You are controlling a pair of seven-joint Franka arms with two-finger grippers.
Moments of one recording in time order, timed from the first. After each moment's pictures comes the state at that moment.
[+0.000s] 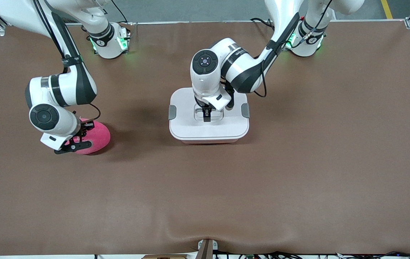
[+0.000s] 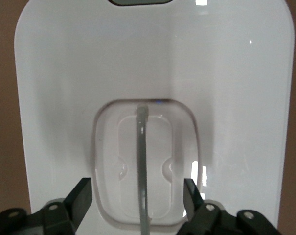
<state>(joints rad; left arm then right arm) -0.79 0.56 -0.09 -1.50 -0.02 2.01 -2.41 0.14 0.29 -0.03 -1.96 -0.24 1.98 -0.03</state>
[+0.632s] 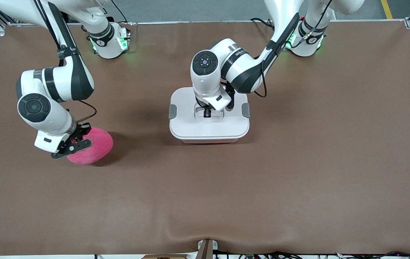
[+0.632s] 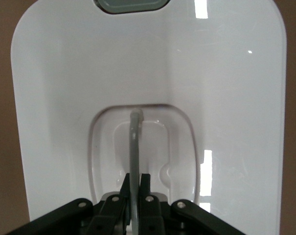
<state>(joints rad) -0.78 0.55 -0.08 -1.50 -0.02 2.00 -2.38 0.16 0.26 -0.01 -1.85 -0.24 1.99 -0.28</state>
